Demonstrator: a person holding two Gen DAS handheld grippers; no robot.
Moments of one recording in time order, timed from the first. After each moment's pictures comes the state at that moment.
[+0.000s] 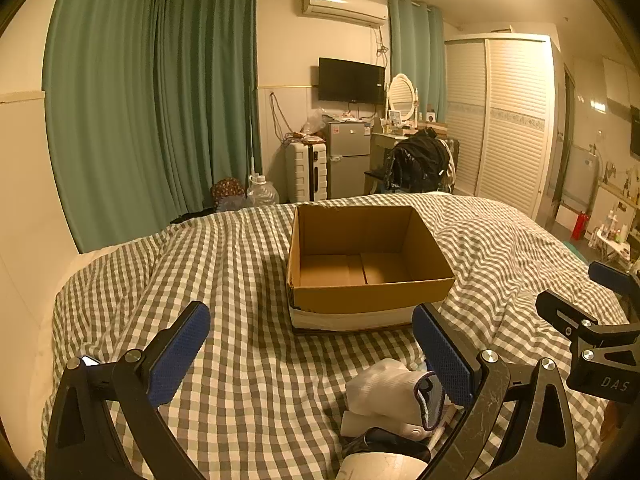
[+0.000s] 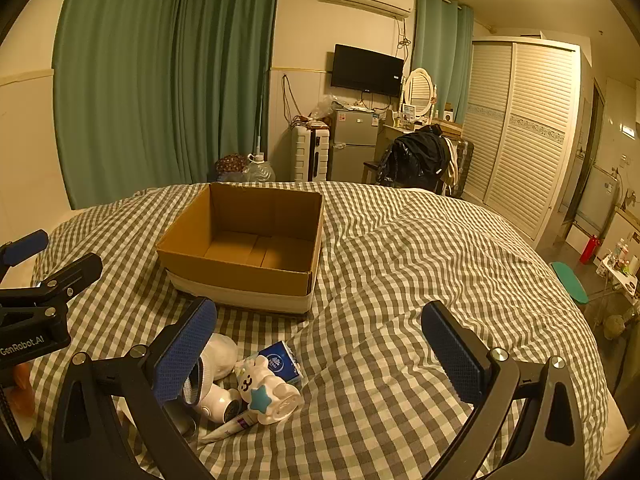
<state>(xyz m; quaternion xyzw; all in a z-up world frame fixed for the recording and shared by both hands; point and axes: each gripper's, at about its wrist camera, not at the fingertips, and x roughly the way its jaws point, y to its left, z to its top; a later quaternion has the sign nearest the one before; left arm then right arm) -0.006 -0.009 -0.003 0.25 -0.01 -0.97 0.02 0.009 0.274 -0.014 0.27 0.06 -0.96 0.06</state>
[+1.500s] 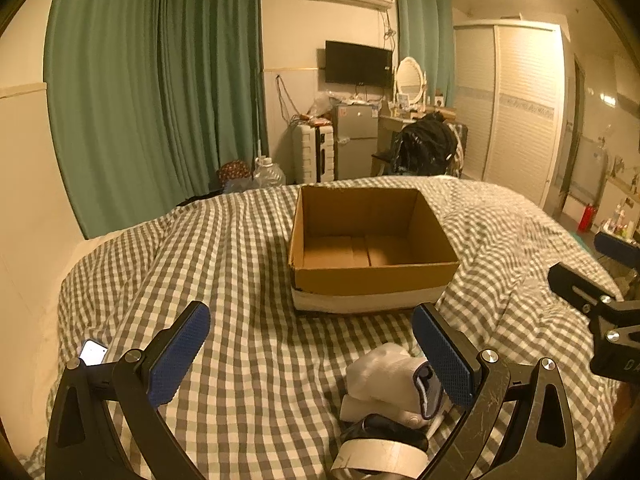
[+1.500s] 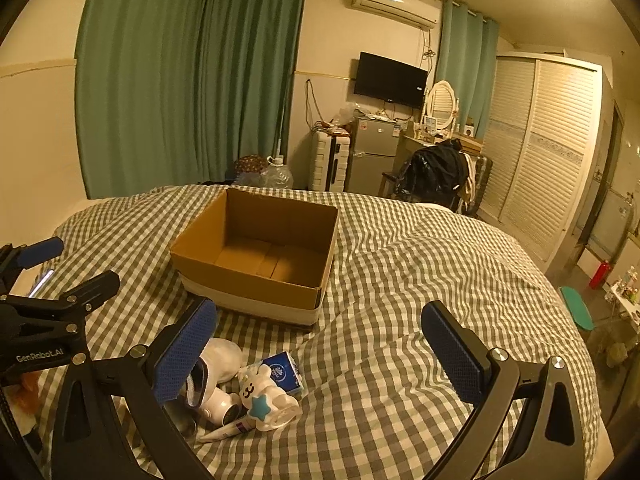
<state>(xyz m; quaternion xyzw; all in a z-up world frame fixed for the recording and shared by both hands) -0.010 -0.001 -0.009 0.29 -0.01 -0.96 0.03 0.004 0.275 -0.002 0.26 0.09 -0.96 0.11</state>
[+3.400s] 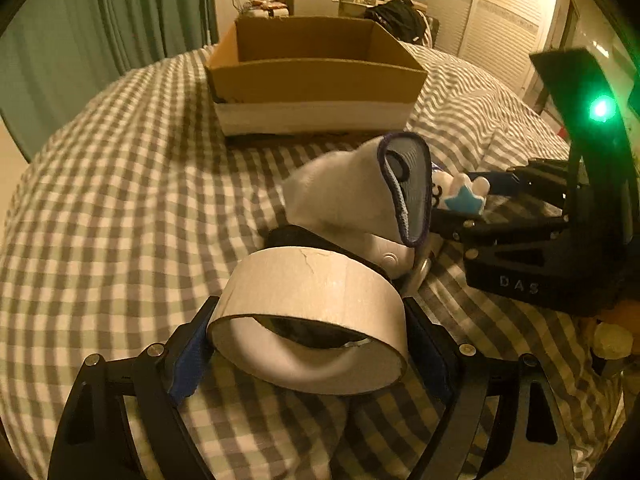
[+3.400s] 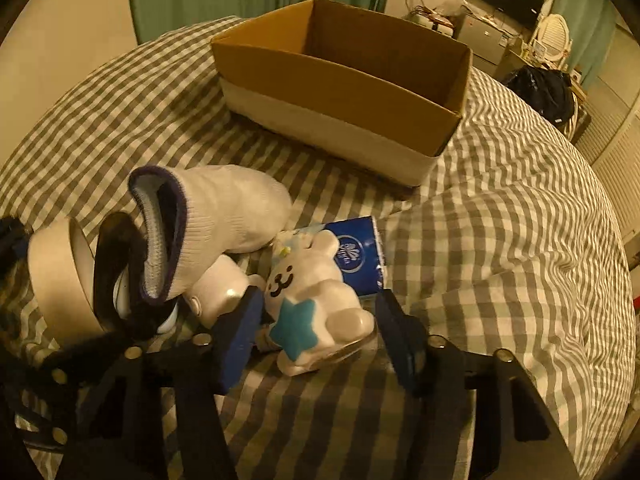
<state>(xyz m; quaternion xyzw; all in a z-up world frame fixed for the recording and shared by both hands) 0.008 0.029 -0.117 0.49 -0.01 -0.87 -0.04 -0.048 0.228 -0.147 0.46 0.19 -0.83 0.23</state>
